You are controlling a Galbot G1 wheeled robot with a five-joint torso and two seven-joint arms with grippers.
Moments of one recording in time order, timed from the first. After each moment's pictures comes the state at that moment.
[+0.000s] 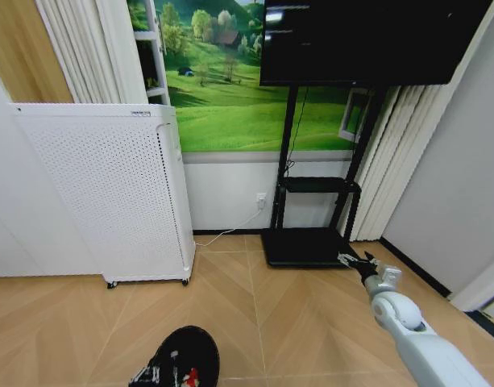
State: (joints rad) left arm 1.90 -1.24 -0.54 -1.95 -0.27 0.02 -0.15; right arm -1.14 0.88 0.60 1.66 0.73 -0.18 0.23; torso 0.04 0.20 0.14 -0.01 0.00
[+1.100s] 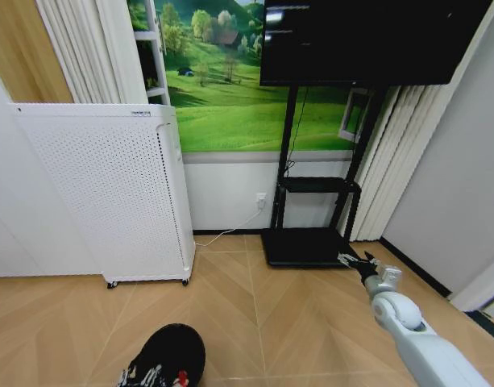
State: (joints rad) left arm 1.93 -1.24 -0.58 -1.96 -0.24 -0.02 -0.15; right arm -1.14 0.88 0.60 1.66 0.73 -0.18 0.23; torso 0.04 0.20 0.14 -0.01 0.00
